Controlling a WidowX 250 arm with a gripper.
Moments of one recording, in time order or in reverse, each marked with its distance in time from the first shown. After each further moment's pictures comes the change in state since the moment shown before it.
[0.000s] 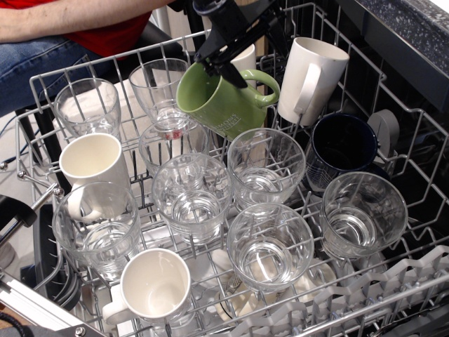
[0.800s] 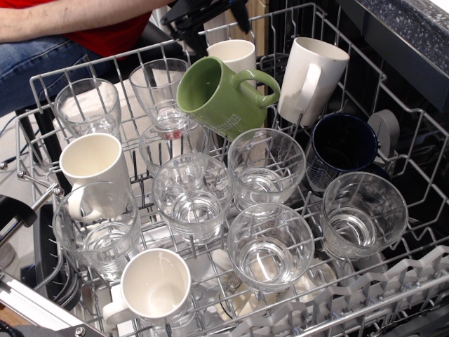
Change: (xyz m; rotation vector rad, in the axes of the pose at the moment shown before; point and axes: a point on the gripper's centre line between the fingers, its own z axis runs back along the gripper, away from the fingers) arm 0.066 0.018 0.004 0.089 -0.026 -0.156
